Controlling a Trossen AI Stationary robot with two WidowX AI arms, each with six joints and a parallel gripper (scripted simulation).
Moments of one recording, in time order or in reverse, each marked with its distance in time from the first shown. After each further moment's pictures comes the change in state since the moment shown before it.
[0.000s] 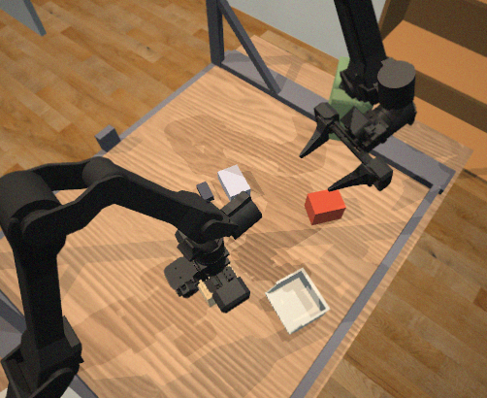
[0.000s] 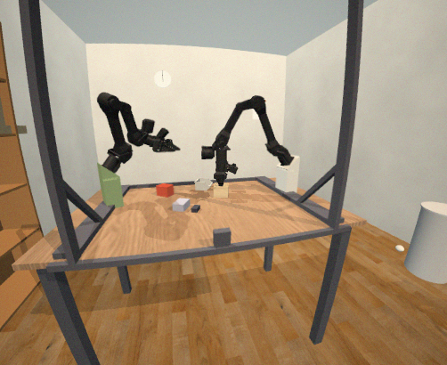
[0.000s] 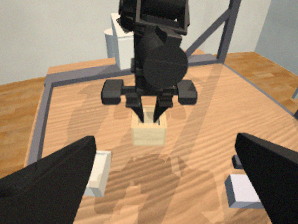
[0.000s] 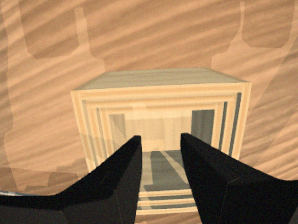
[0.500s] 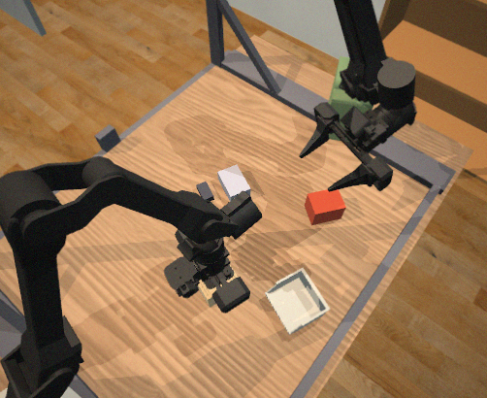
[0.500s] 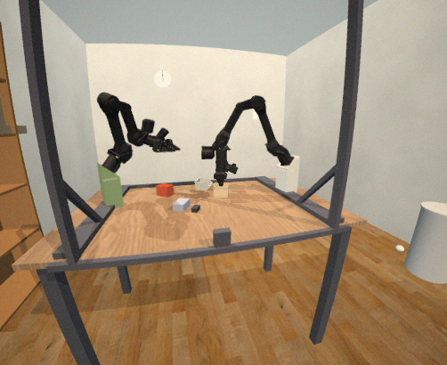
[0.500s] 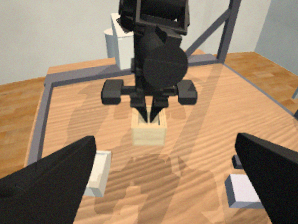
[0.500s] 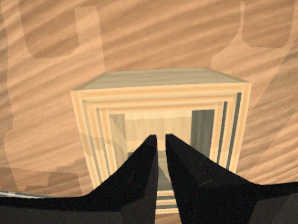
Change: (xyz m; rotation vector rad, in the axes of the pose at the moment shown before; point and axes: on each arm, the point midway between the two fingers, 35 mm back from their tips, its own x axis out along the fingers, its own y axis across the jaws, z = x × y) left arm 0.000 0.000 0.000 0.000 0.000 0.000; right arm 0.000 0.000 0.000 0.000 0.000 0.000
